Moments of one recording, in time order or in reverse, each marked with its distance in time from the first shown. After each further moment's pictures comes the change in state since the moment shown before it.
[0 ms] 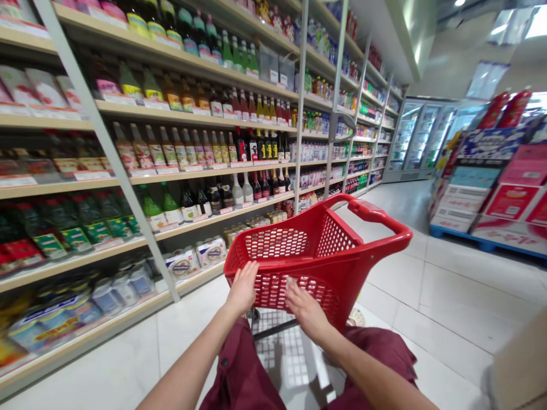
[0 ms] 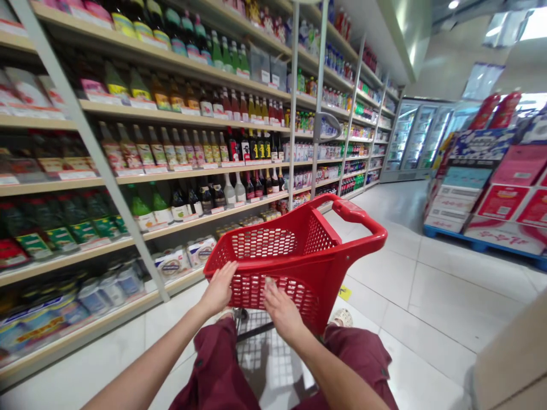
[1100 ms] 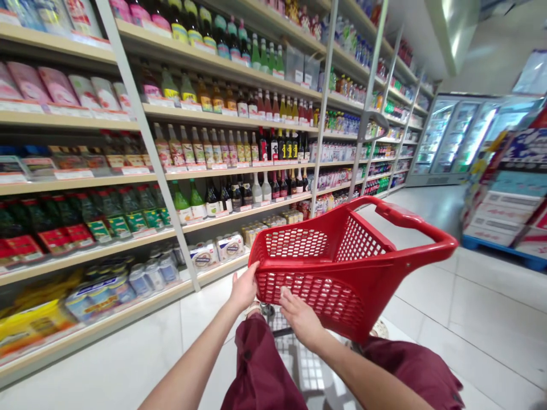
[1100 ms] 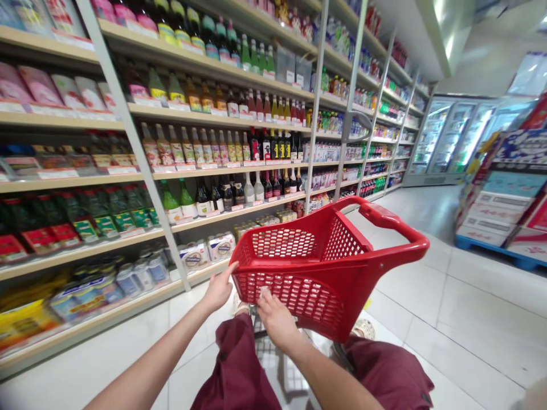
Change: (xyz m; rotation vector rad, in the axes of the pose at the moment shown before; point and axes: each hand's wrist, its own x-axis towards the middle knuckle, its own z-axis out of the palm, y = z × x) left_hand -0.026 -0.048 -0.036 -0.177 -0.018 -0.273; right_hand 0.048 -0.055 0.040 0.008 -0.129 -0.078
